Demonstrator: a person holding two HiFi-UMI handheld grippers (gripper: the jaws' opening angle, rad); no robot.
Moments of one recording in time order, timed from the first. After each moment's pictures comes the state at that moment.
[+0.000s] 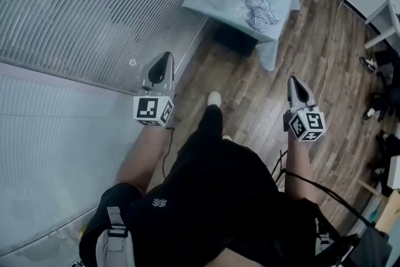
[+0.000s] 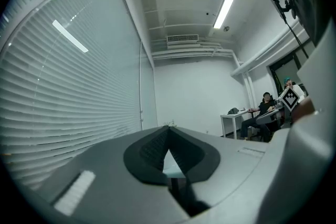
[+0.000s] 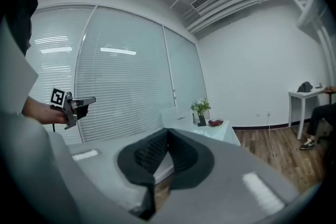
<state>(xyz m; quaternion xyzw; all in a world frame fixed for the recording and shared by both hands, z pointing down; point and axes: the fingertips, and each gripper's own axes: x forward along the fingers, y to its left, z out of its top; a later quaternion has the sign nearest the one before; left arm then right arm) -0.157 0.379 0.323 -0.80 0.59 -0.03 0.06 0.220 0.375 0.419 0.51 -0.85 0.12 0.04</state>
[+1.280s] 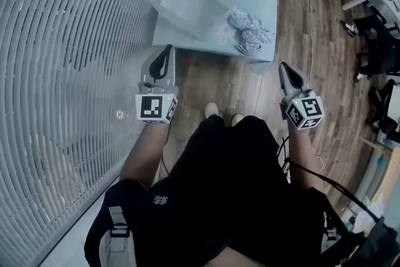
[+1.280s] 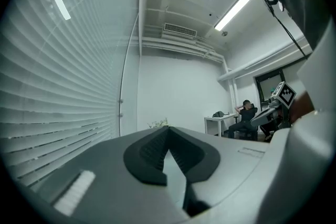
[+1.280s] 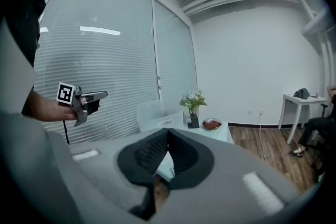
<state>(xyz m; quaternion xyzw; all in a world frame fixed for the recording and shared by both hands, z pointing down) -0.170 0.009 0.369 -0.88 0.48 -0.02 0.03 0.146 0.092 0.437 0.57 -0.80 0.14 0.11</state>
